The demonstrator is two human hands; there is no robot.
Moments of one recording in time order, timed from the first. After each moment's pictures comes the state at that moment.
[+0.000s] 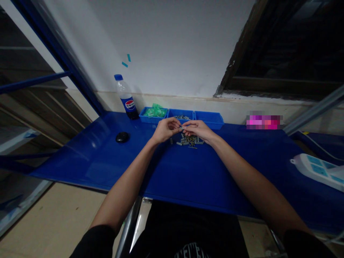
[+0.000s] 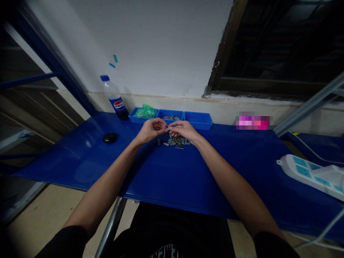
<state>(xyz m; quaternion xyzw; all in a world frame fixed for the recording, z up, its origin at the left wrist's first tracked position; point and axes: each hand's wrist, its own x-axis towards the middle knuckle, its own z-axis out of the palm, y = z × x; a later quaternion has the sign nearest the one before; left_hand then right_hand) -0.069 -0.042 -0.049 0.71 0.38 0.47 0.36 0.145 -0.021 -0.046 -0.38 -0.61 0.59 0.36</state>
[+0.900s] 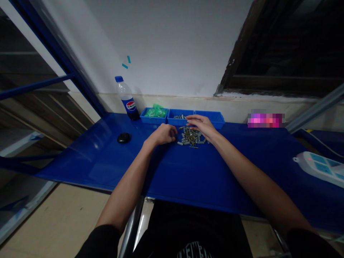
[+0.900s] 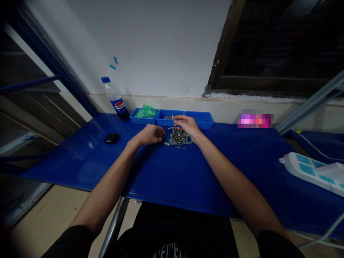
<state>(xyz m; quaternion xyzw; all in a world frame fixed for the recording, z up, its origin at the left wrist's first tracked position) -0.088 -0.046 -0.043 0.82 0.47 0.22 0.22 0.147 -0.020 -0.034 -0.42 -0.58 0.53 0.45</state>
